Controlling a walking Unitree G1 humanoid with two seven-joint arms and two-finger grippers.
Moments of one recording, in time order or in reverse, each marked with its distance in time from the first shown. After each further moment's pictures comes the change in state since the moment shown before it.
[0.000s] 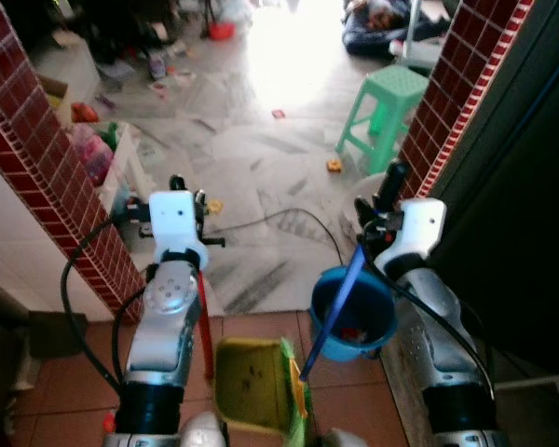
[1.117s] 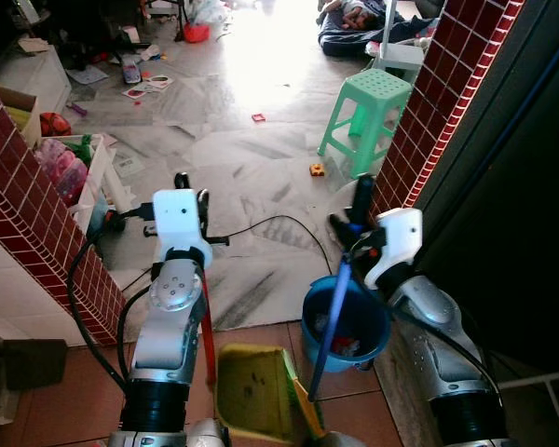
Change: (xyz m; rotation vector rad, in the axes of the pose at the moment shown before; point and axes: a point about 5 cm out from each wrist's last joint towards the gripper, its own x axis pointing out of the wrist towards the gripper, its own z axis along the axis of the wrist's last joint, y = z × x) left arm 0.003 -0.006 0.005 -0.014 -0.006 -0.013; right arm -0.007 0.012 -0.007 -0.020 0.044 0.207
